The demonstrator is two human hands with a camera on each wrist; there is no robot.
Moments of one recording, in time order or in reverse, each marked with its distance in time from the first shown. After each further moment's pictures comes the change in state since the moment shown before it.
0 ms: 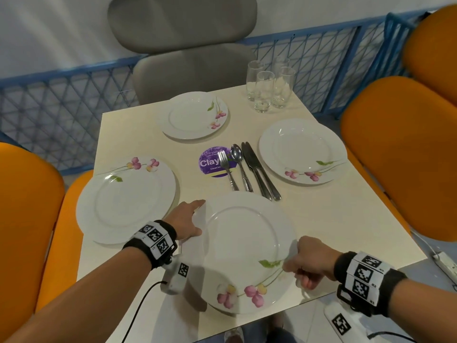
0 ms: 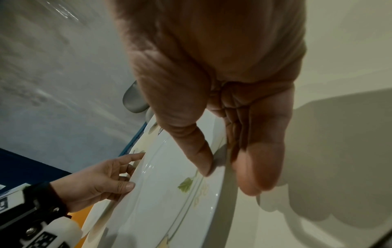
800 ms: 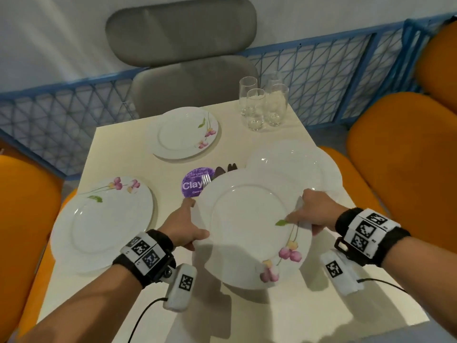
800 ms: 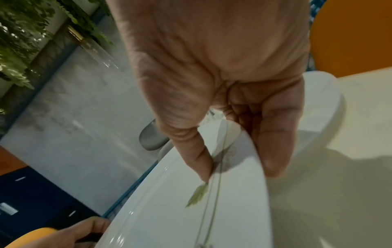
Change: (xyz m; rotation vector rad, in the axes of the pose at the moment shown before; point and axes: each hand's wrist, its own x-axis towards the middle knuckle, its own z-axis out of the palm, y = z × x) left_hand 0.030 0.097 -0.013 -0.489 0.093 -0.195; right_hand 0.031 -0.084 -0.160 -0.254 0.317 -0.207
